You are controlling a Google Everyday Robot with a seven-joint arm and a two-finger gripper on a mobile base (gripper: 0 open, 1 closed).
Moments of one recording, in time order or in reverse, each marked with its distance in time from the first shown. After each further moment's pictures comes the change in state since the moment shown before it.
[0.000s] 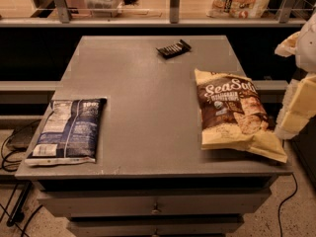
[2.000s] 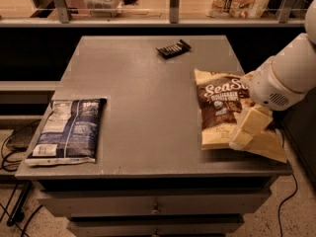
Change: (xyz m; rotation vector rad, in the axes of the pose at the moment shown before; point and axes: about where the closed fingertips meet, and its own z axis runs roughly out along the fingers) arm -0.020 -0.012 0.117 -0.047 -0.151 0.061
